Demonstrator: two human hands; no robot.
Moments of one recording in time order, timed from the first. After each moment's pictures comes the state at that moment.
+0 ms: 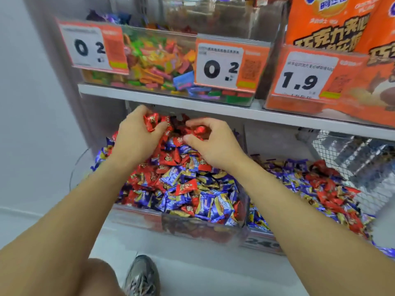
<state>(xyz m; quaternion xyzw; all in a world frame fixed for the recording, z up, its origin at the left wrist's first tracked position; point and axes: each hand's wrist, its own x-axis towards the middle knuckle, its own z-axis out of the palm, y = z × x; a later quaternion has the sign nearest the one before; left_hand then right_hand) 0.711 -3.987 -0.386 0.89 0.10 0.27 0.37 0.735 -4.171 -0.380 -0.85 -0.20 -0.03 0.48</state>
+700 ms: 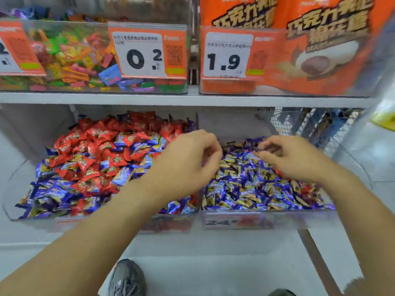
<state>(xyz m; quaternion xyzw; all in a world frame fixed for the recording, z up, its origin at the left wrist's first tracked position) 0.664 -4.144 -0.372 0.89 -0.28 0.16 0.31 0.691 -4.402 -0.378 -0.98 -0.06 0.00 0.21</state>
